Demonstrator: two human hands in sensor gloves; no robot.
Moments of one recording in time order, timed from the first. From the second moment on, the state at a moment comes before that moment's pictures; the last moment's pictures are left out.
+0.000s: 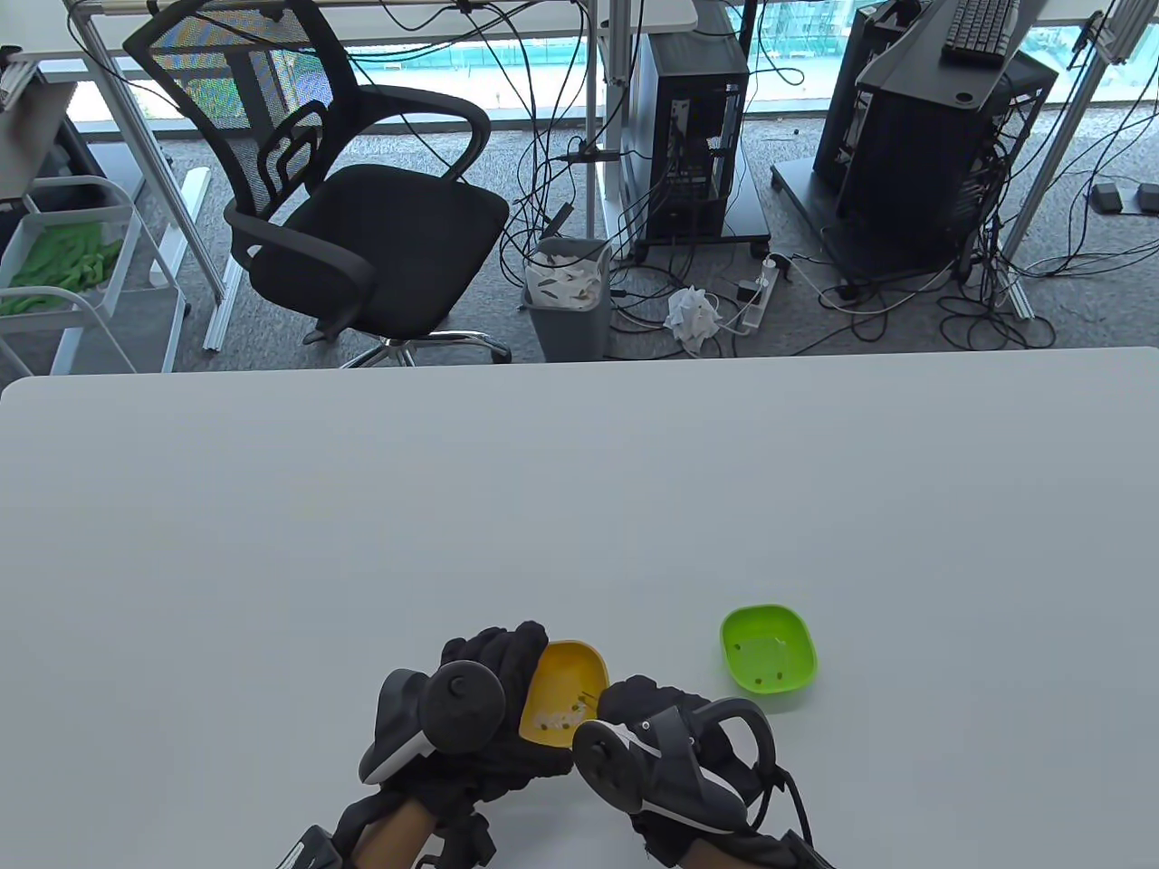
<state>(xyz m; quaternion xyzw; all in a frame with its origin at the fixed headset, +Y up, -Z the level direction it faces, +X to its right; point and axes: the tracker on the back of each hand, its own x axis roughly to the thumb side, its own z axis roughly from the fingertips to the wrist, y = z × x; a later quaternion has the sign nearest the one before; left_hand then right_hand) -0.148 -0.719 -0.246 -0.10 -0.20 0.23 0.95 0.031 -0.660 -0.205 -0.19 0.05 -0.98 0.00</state>
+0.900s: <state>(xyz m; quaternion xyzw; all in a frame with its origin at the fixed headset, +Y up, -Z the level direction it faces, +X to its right) -0.146 -0.720 -0.246 -0.10 -0.20 0.23 0.95 0.034 -0.658 -0.205 -0.19 0.06 -0.98 -0.01</state>
